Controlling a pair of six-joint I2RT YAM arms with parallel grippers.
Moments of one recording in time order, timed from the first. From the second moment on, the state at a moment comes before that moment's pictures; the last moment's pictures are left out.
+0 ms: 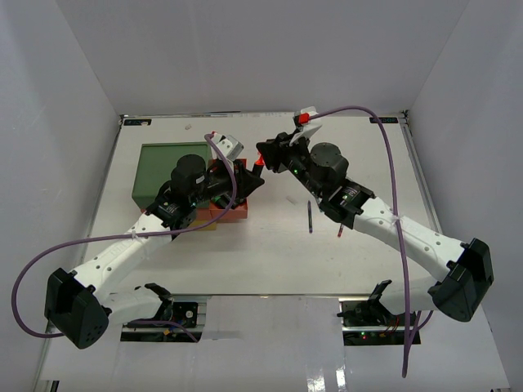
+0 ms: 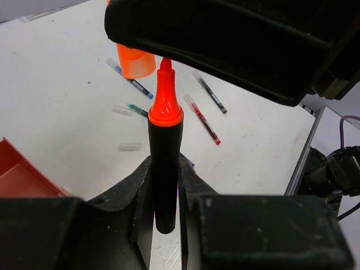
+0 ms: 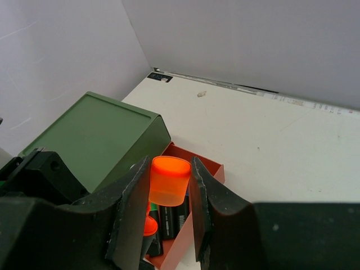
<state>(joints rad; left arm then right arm) -0.61 1.14 0.92 0.08 0.38 -0.21 0.87 1.31 1.15 0.21 0.19 0.27</state>
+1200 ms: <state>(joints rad) -0.61 1.16 0.92 0.08 0.39 -0.23 0.87 1.28 1.15 0.21 0.18 0.26</state>
